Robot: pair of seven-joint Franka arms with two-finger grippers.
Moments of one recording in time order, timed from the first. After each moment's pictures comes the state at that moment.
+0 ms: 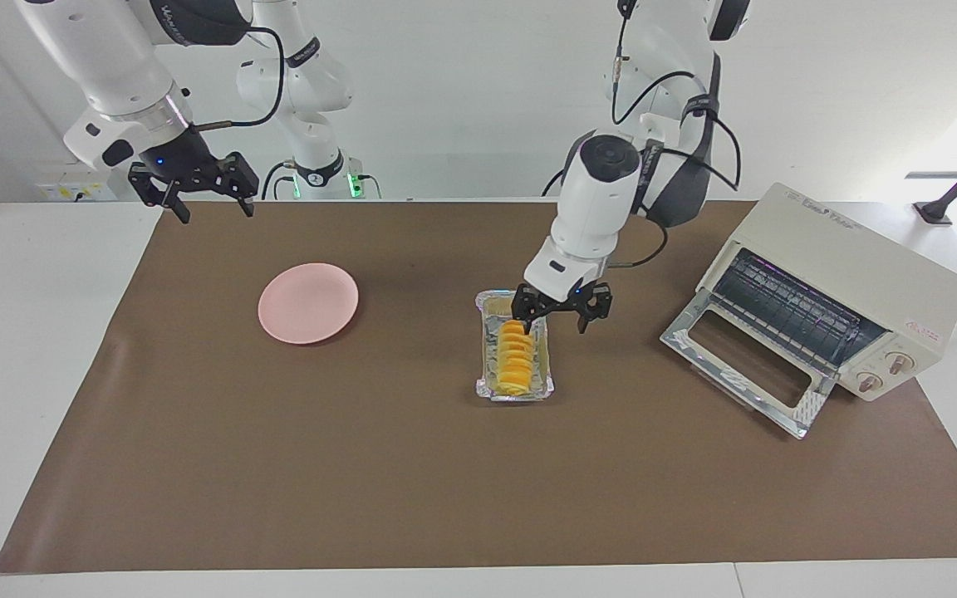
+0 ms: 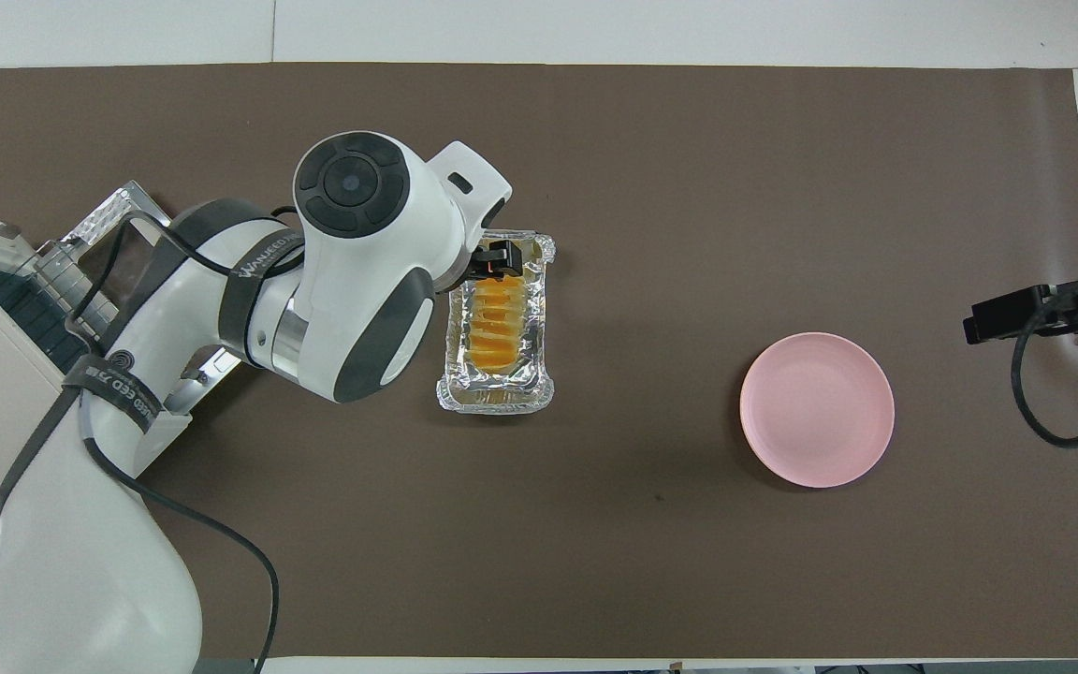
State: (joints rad) left arm -0.57 0.35 -0.02 -1.63 -0.03 2.07 -0.53; right arm -0.05 -0.08 0.03 -1.69 0.04 1.53 -0.09
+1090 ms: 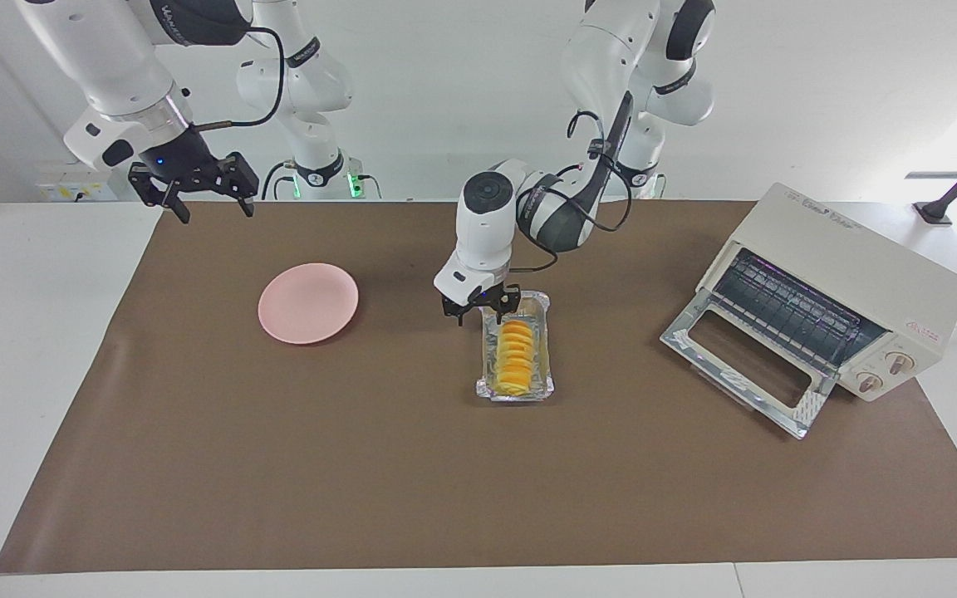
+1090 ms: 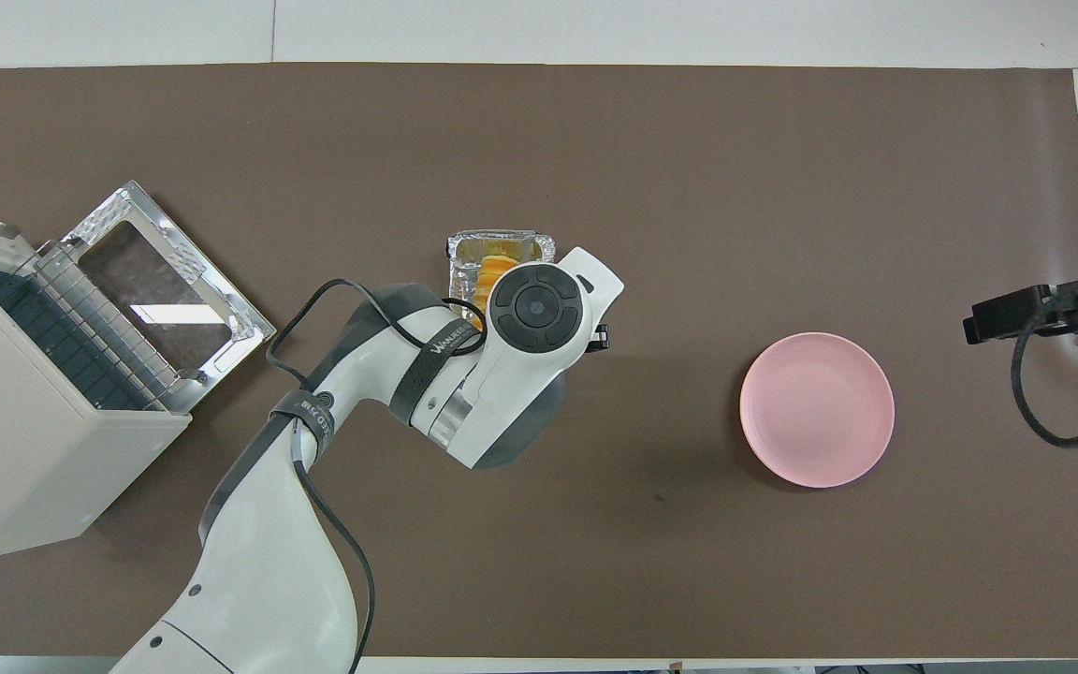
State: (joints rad) left arm -0.75 0.46 0.00 -1.71 -0.03 2.22 -0.72; right arm -0.05 -0.08 0.03 -1.69 0.04 1.53 -0.09
